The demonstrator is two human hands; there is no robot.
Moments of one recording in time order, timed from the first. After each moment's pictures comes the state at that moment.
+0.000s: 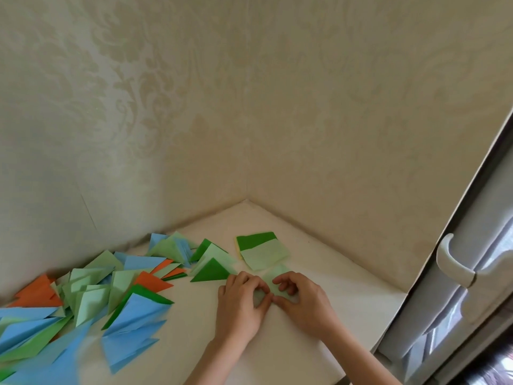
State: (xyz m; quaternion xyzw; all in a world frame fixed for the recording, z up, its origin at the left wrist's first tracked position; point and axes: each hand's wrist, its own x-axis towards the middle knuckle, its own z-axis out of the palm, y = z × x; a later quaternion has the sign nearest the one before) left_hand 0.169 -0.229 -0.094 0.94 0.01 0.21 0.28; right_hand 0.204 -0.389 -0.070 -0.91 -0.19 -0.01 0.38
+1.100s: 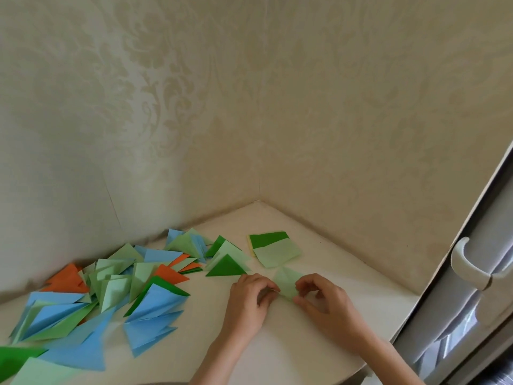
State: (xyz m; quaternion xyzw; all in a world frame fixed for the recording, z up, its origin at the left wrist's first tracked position) left_hand 0.163 -0.216 -0.090 0.89 -0.04 0.21 0.39; right_hand 0.191 -0.416 -0.068 -0.87 -0.26 -0.04 0.41
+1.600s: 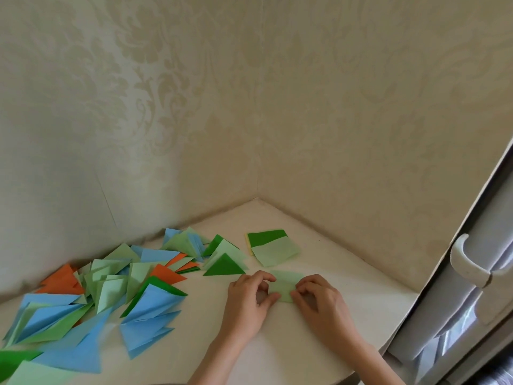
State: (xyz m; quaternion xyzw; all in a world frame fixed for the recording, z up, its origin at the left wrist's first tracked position) left_hand 0.162 -0.219 -0.090 0.88 -0.02 0.22 0.41; right_hand 0.191 -0.401 -0.087 -0.89 -0.22 -0.12 0.37
